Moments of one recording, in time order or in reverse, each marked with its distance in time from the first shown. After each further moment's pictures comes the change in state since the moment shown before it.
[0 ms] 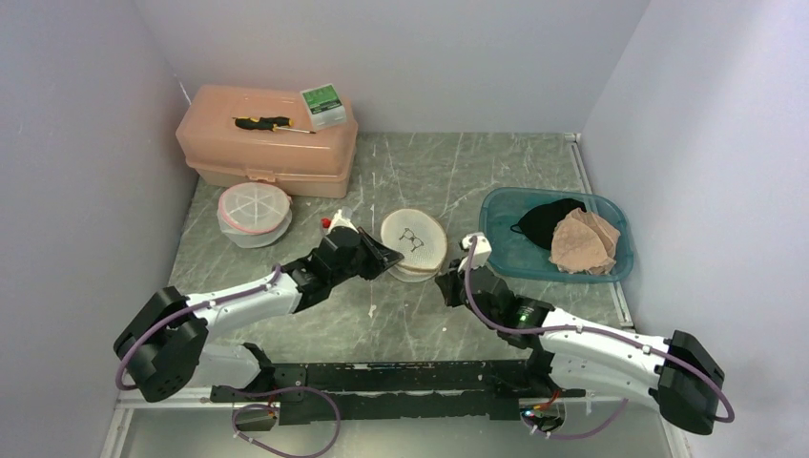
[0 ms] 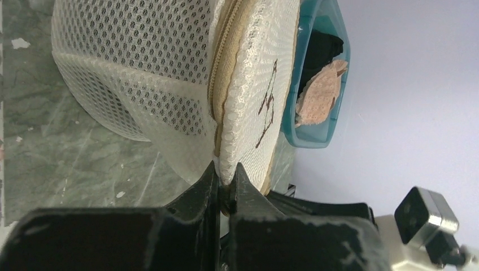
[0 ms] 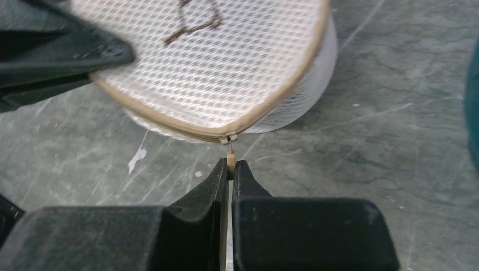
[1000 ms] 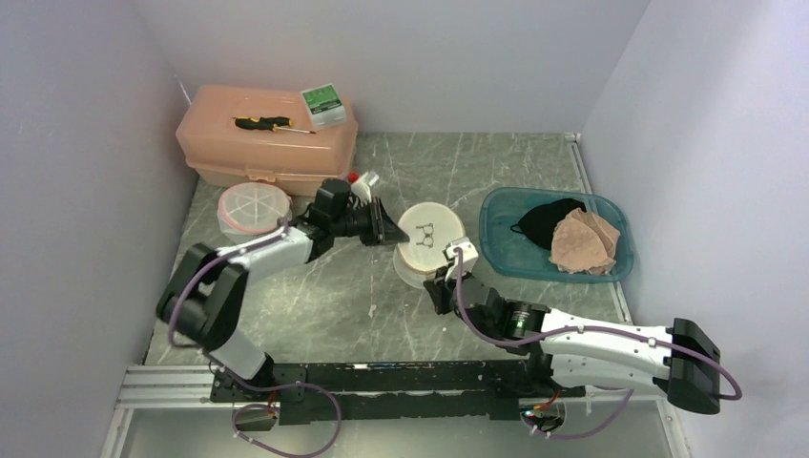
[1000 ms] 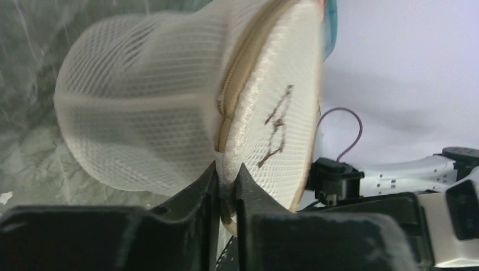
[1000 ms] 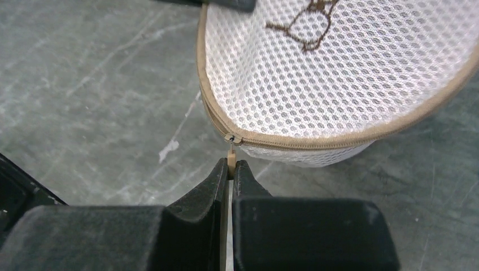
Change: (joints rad) left arm 0.268 0.232 0.330 -0.086 0.654 0.561; right arm 0.164 -0.003 0.100 -0.037 0.123 -0.063
